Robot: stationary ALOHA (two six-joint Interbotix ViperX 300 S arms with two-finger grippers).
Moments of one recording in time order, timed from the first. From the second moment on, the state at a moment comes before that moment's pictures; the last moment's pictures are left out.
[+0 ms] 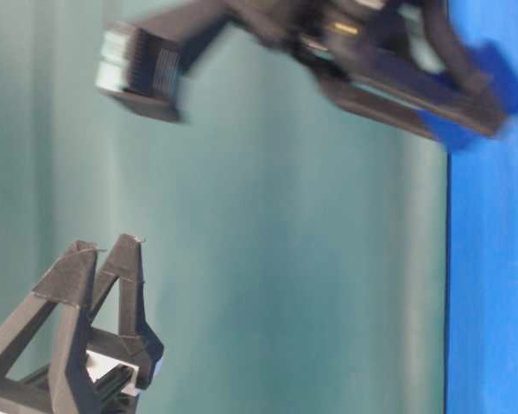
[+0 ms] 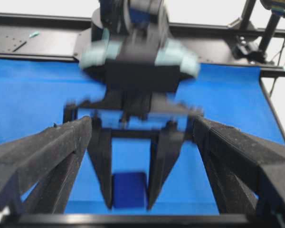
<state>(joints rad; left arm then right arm) -0.04 -0.36 0.63 0.02 -0.14 -0.08 0.06 -0.07 0.72 -0.46 0.04 0.70</state>
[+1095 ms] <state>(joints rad) -0.04 -0.36 0.63 0.02 -0.14 -0.08 0.03 0.15 0.72 -0.41 -0.18 0.69</state>
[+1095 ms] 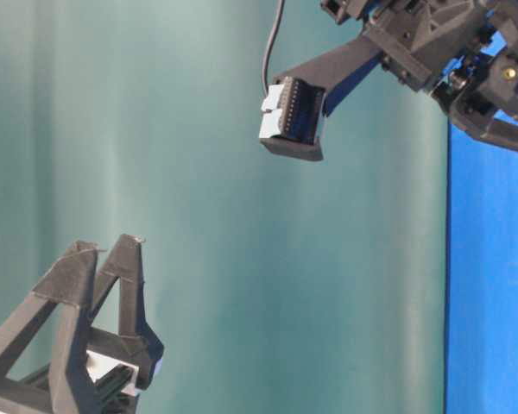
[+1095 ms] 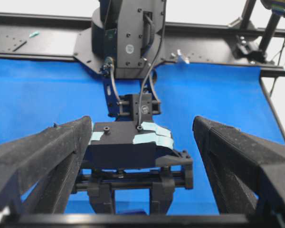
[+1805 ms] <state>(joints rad) -0.04 -0.36 0.63 0.02 -0.14 -0.08 0.02 0.15 0.73 -0.39 -0.18 0.69</state>
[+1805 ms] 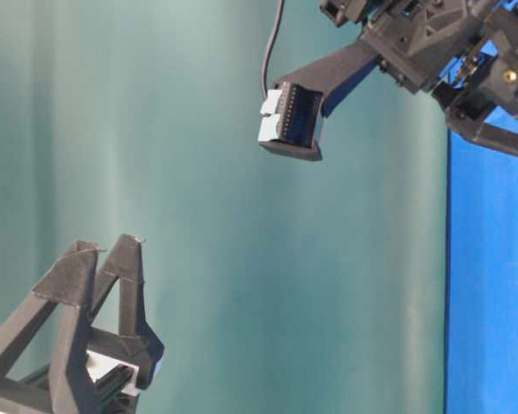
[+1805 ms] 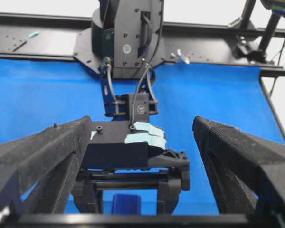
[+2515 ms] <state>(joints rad) -0.04 -0.36 0.63 0.02 -0.14 -0.08 0.04 0.01 0.73 -0.39 -0.07 0.69</state>
